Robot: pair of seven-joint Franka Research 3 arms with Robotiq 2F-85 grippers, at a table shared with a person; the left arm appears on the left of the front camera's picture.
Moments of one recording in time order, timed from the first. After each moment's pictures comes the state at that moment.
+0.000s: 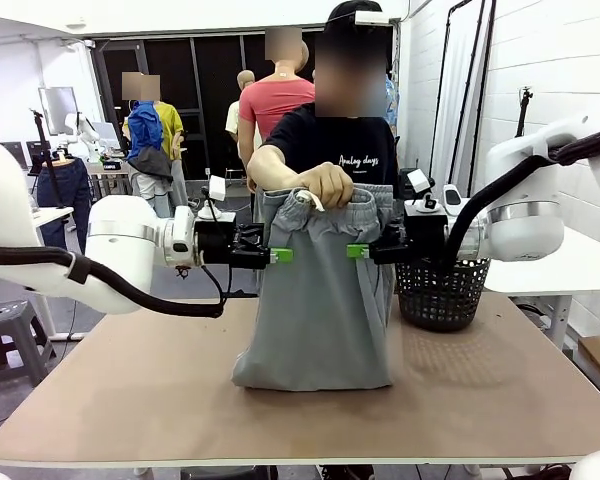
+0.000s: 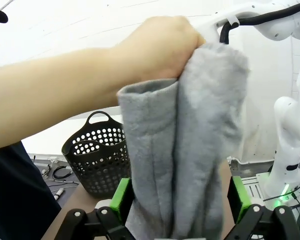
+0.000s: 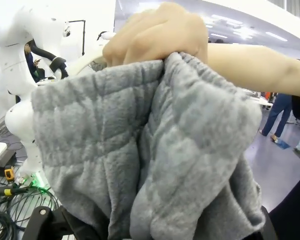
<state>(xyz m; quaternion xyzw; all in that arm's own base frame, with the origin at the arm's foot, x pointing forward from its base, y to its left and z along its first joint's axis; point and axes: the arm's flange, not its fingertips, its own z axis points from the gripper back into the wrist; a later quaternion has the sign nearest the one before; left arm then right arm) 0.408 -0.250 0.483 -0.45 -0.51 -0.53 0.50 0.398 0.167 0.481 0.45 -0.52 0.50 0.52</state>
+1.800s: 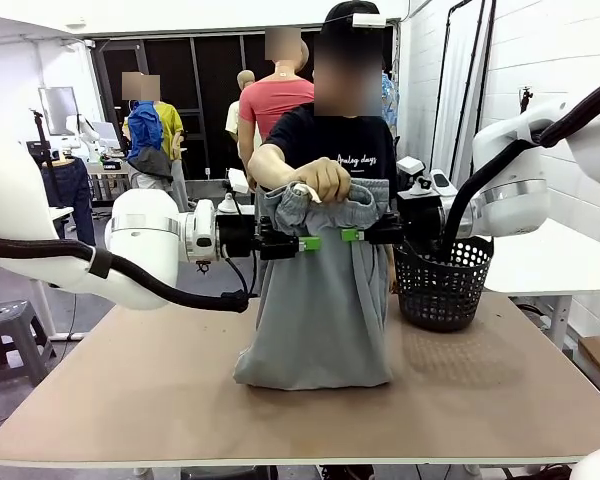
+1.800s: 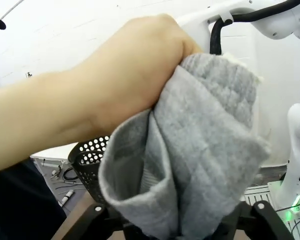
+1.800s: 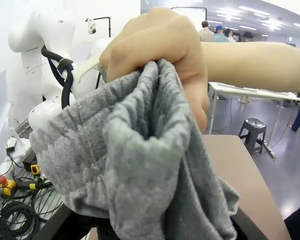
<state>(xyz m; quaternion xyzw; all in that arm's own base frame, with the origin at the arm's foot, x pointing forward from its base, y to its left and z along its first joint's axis) 0.397 -0.283 0.498 -0.42 -0.54 -0.52 0.51 0.437 0.164 0.498 0.50 -0.46 0.53 0.51</state>
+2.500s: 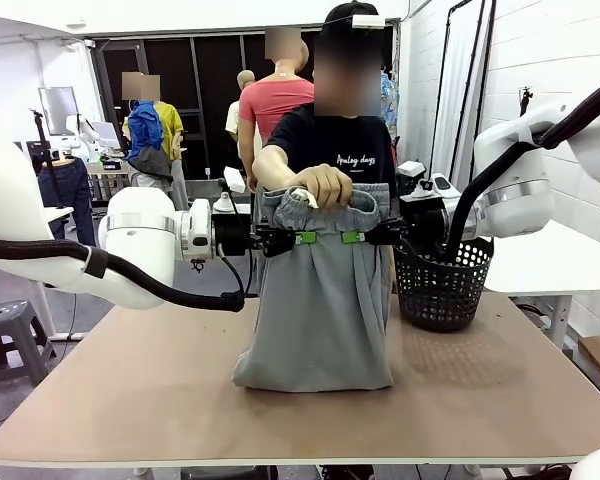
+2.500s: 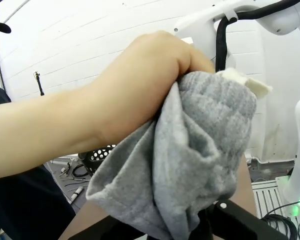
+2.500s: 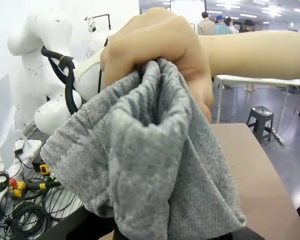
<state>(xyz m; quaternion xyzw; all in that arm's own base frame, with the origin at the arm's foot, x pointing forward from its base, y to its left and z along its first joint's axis) 0.398 -0.275 0.500 -0.40 -0.55 -0.52 0.52 0.436 0.159 0.493 0.51 -0.42 0.52 0.53</state>
